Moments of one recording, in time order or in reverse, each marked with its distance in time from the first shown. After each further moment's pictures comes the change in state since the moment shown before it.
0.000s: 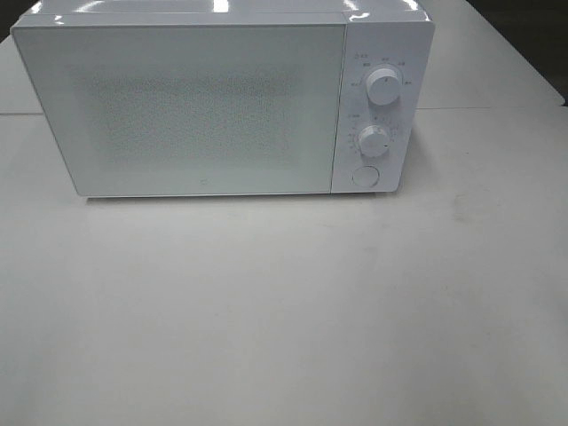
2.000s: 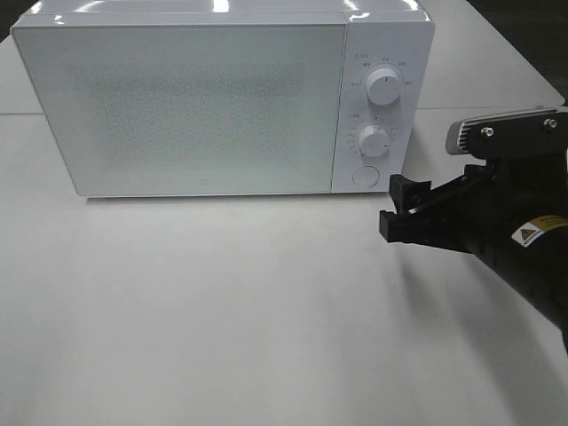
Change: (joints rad) left arm 0.000 0.000 0.000 0.000 0.000 0.000; right arm 0.616 1.004 0.240 0.823 -1.633 -0.499
